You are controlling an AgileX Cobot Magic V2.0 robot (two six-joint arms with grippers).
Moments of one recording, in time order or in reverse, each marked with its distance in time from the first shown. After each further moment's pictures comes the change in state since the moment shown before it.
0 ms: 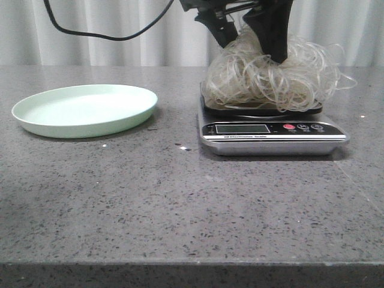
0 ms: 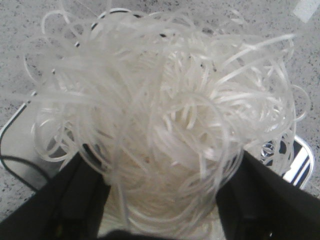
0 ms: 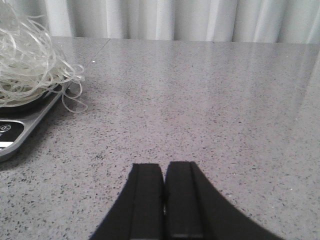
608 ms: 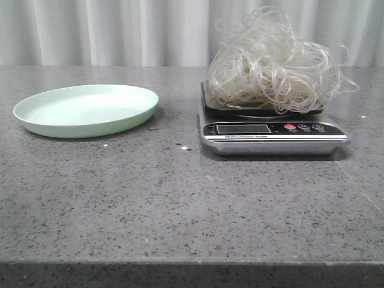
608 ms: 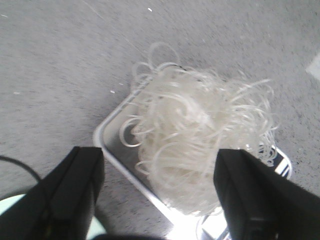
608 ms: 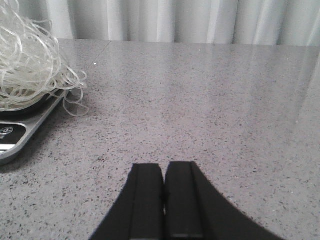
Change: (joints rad) left arm 0.081 -0.185 -0.061 0.022 0.044 -0.051; right arm 0.000 0.000 0.000 0.000 -0.010 0.000
